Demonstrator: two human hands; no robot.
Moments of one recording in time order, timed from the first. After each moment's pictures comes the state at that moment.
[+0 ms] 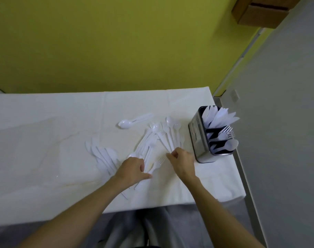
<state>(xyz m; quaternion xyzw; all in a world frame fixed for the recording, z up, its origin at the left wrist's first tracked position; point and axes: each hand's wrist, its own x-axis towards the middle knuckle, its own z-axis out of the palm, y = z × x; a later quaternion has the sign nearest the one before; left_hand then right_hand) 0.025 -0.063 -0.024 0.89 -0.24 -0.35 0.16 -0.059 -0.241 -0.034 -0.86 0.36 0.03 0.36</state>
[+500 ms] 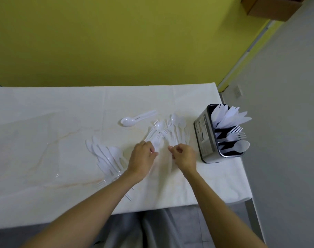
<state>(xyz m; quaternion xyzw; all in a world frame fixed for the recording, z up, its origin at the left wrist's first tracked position) 0.037 -0.095 -0.035 0.91 -0.20 -0.20 0.30 -0.032 -0.235 -0.038 -0.76 0.45 0.03 0.47</state>
